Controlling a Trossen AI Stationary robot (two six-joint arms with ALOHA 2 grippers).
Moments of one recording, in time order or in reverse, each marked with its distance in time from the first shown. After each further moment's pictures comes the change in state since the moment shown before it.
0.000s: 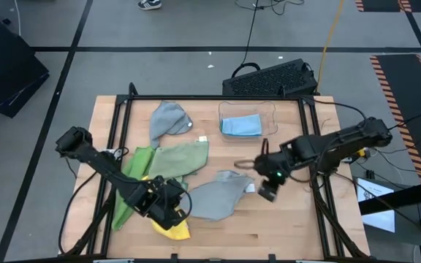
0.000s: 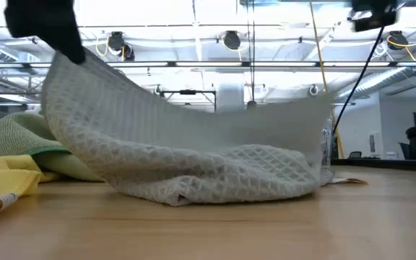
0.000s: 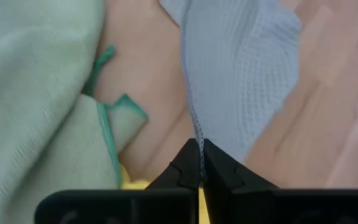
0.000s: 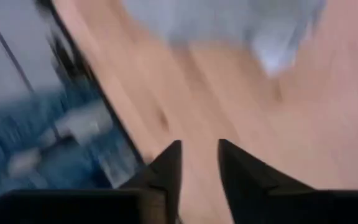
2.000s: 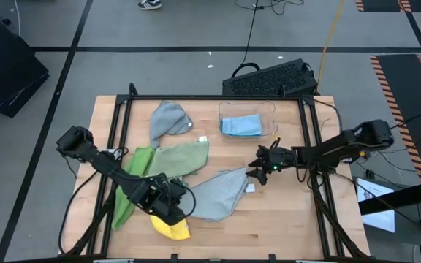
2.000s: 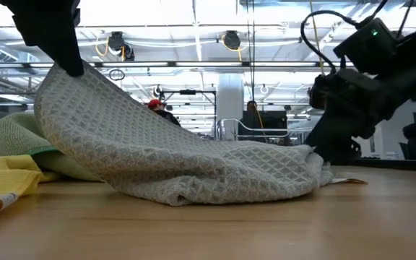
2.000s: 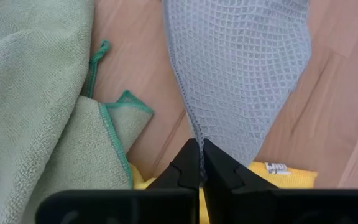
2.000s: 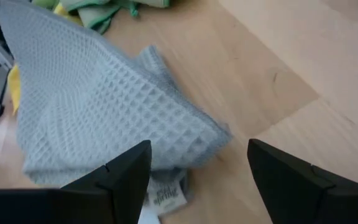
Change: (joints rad) left arm 0.041 0.001 -0.021 0.009 0.077 0.143; right arm -0.253 -0.008 -1.072 1.663 0.274 -0.258
